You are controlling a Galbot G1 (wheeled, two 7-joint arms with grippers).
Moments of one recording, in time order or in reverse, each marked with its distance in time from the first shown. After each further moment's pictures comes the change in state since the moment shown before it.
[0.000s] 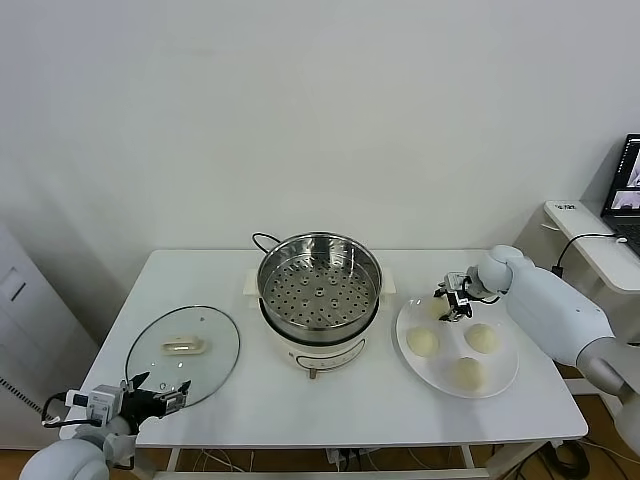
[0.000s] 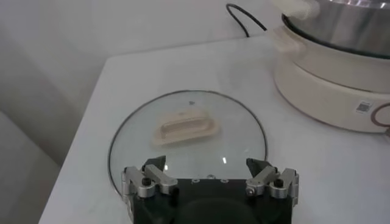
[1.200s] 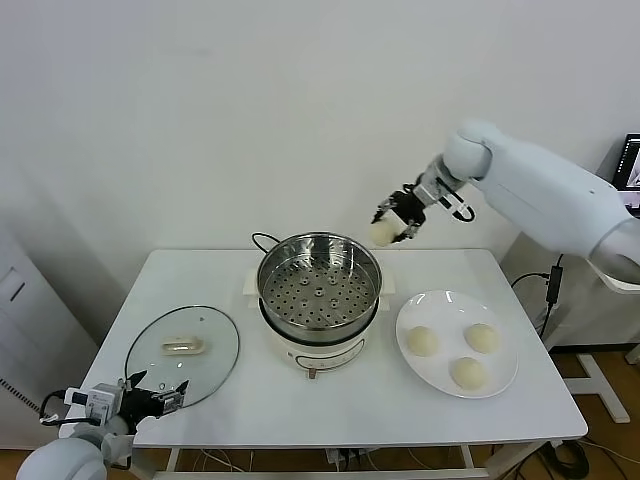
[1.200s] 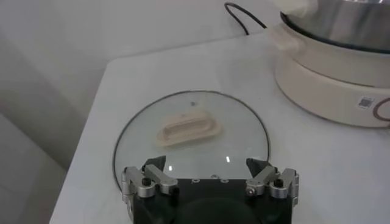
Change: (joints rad) left arm 0.008 0.031 0.001 -0.012 0.009 0.010 -0.005; right arm 0.566 0.179 -0.358 0.152 0.196 0.558 -0.203
